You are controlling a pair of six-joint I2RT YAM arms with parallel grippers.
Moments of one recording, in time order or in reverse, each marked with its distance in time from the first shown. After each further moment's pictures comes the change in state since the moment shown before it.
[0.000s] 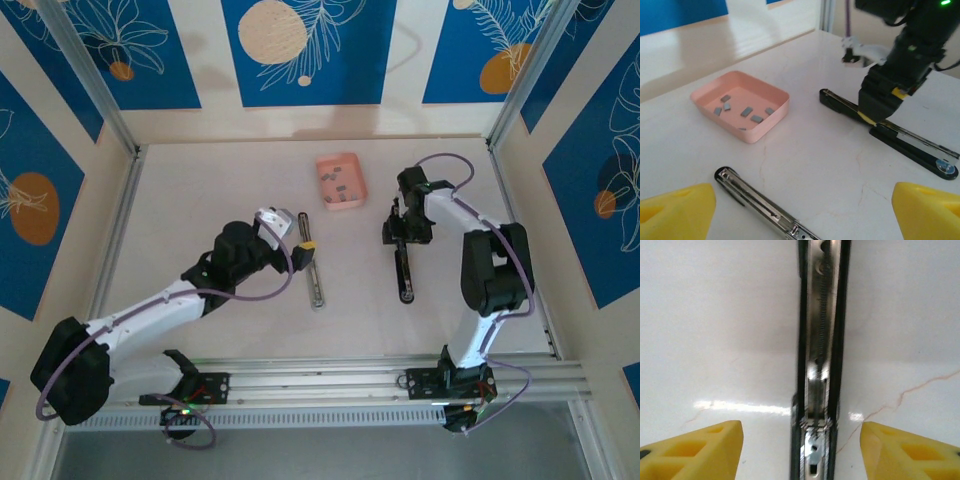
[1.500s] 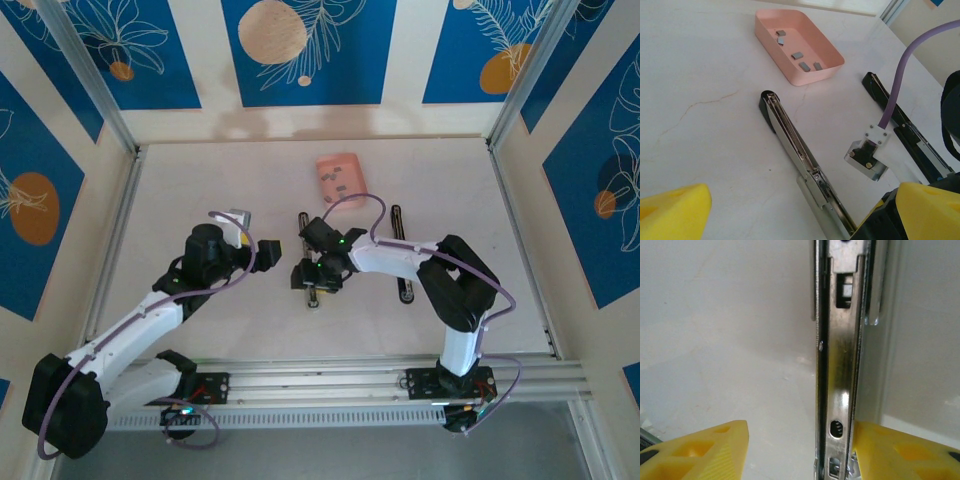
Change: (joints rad) left arm 0.230 -0.161 -0.109 -0.187 0.096 -0.346; right arm 0.625 0.055 -0.105 0.337 -0.242 0.642
